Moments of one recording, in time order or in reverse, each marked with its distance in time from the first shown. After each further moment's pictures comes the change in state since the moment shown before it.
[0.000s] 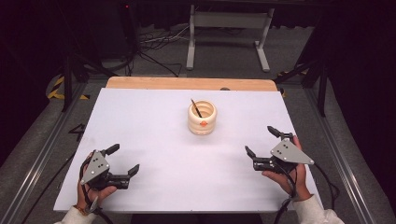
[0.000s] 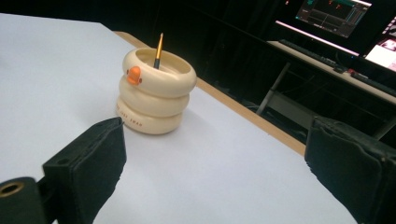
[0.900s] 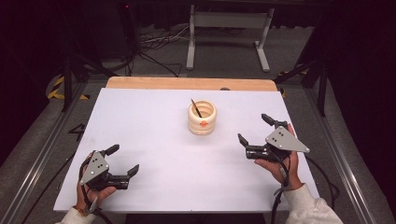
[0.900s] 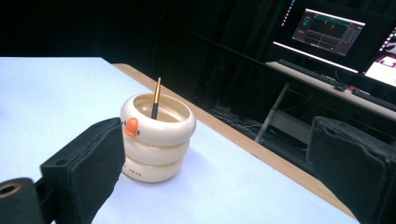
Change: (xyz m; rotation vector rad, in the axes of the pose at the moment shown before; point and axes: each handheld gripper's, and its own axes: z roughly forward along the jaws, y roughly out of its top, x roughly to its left) left arm -0.001 0.000 -0.001 0.002 0.002 -0.005; right arm -0.002 0.034 0.021 -0.086 0.000 0.040
